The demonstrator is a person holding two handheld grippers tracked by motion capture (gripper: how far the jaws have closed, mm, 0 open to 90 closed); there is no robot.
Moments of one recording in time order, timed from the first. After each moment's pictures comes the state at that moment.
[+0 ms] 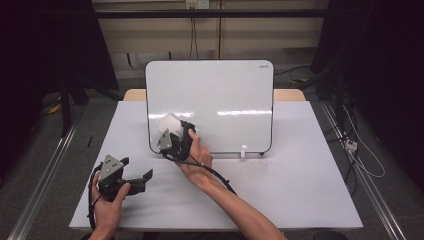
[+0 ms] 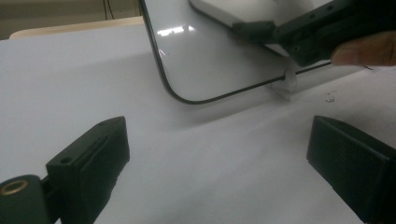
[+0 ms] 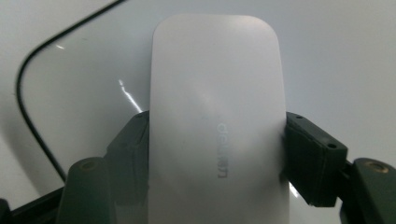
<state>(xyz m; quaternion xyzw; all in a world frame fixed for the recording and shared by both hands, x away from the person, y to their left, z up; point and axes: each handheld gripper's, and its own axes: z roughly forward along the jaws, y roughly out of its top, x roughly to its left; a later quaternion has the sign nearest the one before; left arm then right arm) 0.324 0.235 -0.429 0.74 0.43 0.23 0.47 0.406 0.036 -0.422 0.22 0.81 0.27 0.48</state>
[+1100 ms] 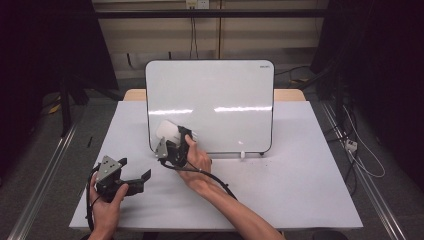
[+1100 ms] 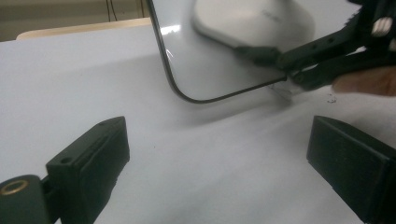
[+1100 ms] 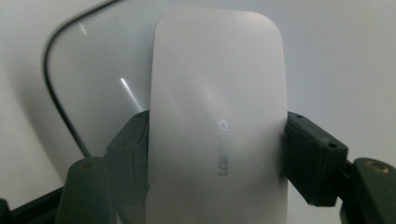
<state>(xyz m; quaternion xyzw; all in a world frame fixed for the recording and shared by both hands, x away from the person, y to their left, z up) 0.322 0.238 -0.429 0.74 0.43 0.23 0.47 0.396 0.033 -0.433 0.20 0.81 0.24 0.50</state>
